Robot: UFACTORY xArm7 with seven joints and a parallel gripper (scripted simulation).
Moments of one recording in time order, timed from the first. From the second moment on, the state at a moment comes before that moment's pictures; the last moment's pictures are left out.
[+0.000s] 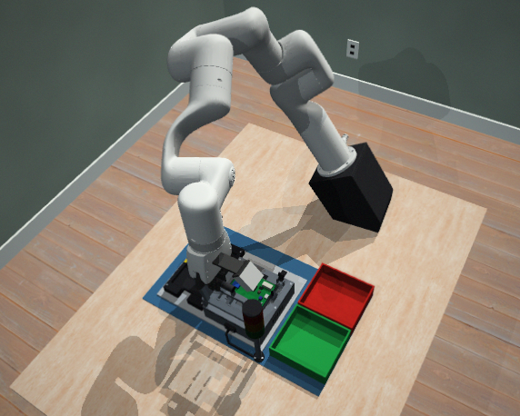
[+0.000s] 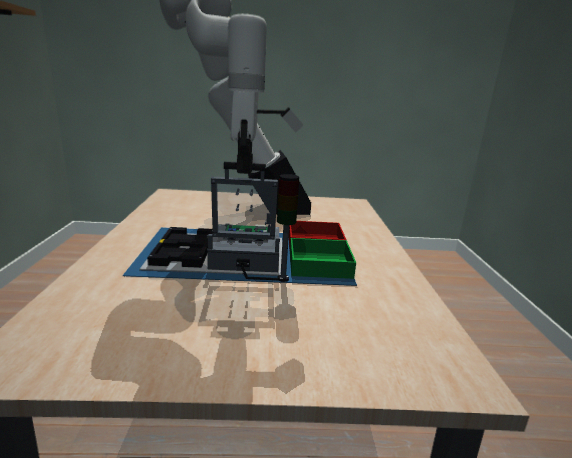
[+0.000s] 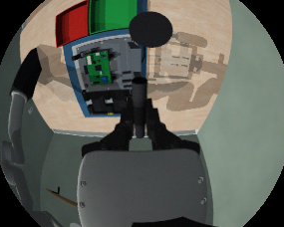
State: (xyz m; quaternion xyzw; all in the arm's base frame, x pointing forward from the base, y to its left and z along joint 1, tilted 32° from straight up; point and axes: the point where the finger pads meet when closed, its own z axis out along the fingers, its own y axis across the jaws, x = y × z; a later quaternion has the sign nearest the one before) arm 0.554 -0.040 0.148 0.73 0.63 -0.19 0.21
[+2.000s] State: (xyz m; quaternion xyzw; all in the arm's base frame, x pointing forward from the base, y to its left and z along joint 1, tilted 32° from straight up) arm 0.411 -0.045 0.101 0.73 0.63 -0.19 0.20
